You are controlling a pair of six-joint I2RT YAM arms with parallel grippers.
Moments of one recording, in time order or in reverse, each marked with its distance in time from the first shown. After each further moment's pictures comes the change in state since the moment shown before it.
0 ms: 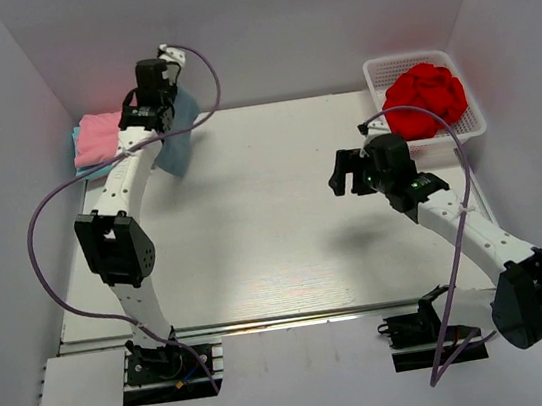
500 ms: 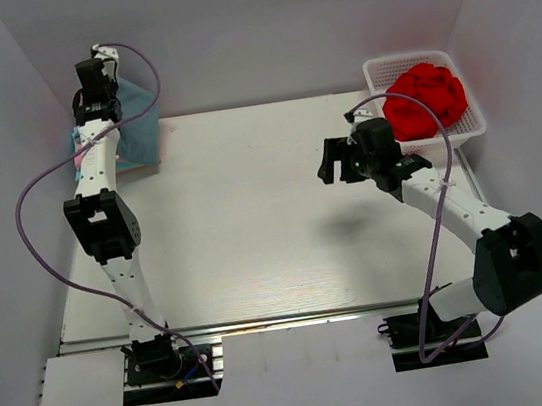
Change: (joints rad) left arm 0.309 0.299 0.358 0.065 0.043 0.052; right arm 0.000 0.185 0.153 -0.008 -0.043 0.010
